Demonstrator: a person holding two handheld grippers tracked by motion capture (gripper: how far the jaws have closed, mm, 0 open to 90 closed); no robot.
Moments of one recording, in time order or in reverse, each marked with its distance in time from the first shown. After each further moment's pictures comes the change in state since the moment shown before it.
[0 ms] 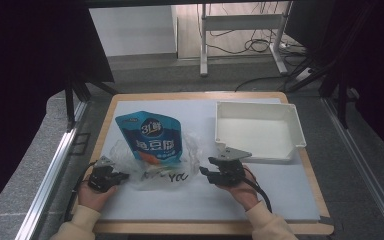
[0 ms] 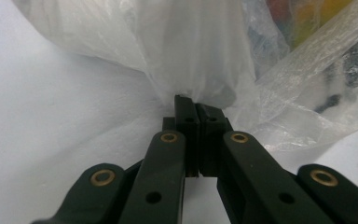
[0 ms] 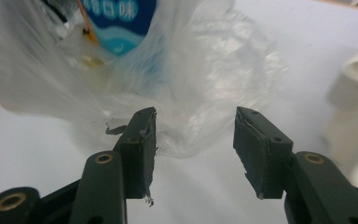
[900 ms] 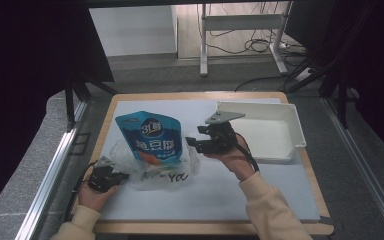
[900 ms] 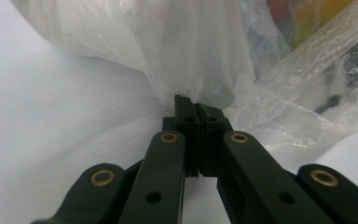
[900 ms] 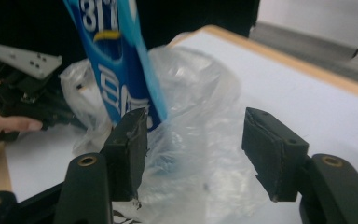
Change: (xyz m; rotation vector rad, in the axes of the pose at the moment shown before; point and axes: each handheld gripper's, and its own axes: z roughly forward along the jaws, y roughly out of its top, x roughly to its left) left arm 0.000 0.000 0.000 -0.004 0.001 -0.001; right arm -0.002 0.109 -0.007 -0.037 0.066 -0.023
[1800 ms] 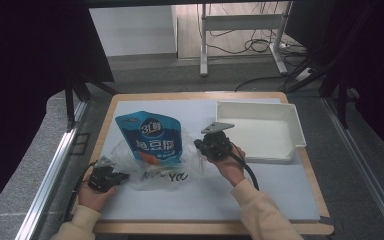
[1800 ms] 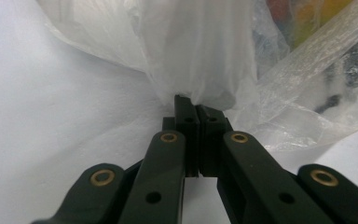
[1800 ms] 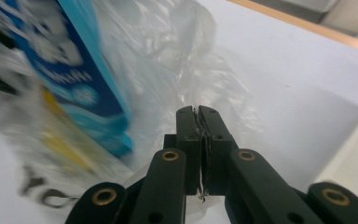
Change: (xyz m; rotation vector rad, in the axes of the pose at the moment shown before) left arm -0.001 0.000 0.000 -0.004 0.004 -0.002; right arm -0.010 -0.042 0.038 0.110 -0.136 0.009
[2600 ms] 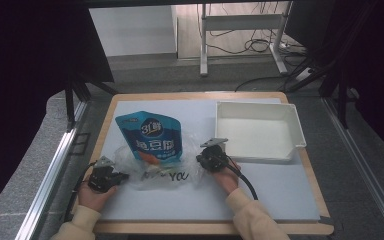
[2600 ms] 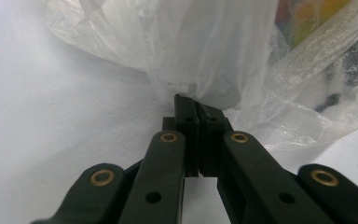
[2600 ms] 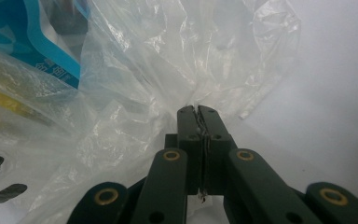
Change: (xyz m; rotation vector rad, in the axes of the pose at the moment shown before) left arm 0.000 0.000 0.000 0.002 -0.002 0.001; right arm -0.007 -0.061 0.054 0.132 -0.016 0.102
